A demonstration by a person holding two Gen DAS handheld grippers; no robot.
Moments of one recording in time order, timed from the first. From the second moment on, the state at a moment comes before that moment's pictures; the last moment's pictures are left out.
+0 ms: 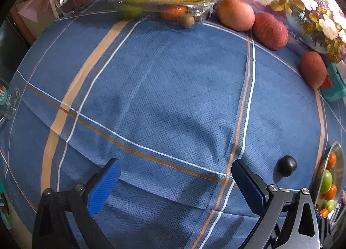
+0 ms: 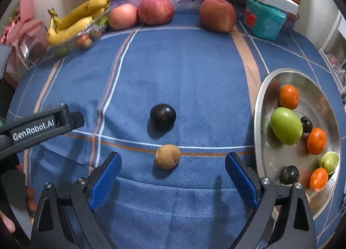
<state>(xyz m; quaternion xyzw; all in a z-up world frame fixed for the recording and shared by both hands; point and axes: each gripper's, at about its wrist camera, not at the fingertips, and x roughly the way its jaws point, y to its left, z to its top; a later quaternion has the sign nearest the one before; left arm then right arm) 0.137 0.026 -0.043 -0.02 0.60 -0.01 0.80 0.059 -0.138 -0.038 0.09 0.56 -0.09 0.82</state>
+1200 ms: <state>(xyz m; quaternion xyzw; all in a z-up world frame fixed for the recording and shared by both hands) 0.151 0.003 -0.037 -0.07 0.58 -0.06 0.81 0.059 -0.138 -0.039 0.12 0.56 -0.07 0.82</state>
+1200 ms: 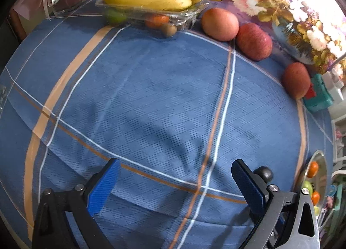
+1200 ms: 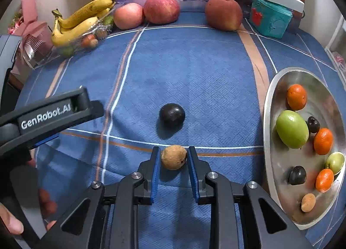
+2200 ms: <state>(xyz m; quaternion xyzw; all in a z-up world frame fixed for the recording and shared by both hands) 0.136 -0.119 -0.053 0.00 0.56 -0.23 0.79 0.025 -0.233 0.002 0.23 0.49 -0.14 0.83</state>
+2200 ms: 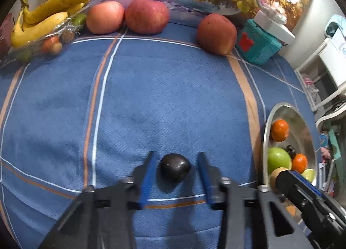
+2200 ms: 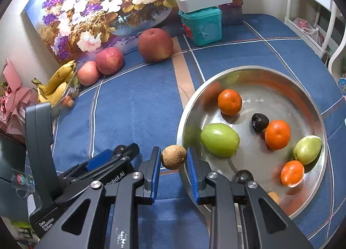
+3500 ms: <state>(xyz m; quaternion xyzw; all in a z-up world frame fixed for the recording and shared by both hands) 0.053 -0.193 -0.014 0.06 0.56 -0.36 0.74 -0.031 -0.319 -0.017 0.30 0.49 -0.27 0.77</state>
